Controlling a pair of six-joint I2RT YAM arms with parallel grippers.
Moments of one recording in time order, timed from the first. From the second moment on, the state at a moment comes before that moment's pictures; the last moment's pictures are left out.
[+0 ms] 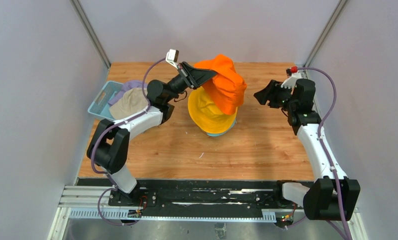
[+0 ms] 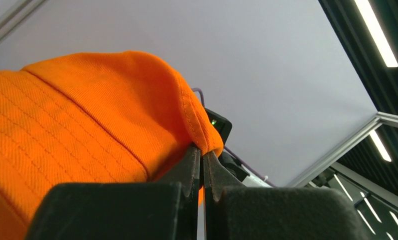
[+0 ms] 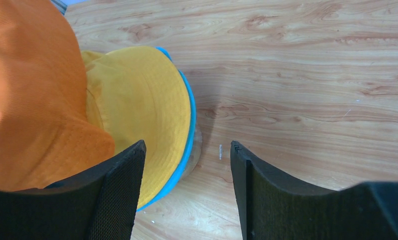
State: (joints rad) left arm -0.50 1.66 1.10 1.19 0.55 -1.36; right arm -0.01 1.16 0.95 -0.17 -0.45 0.31
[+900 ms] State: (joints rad) left arm -0.51 1.45 0.98 0.89 0.52 -1.21; right arm -0.02 1.16 0.94 -0.17 -0.44 0.30
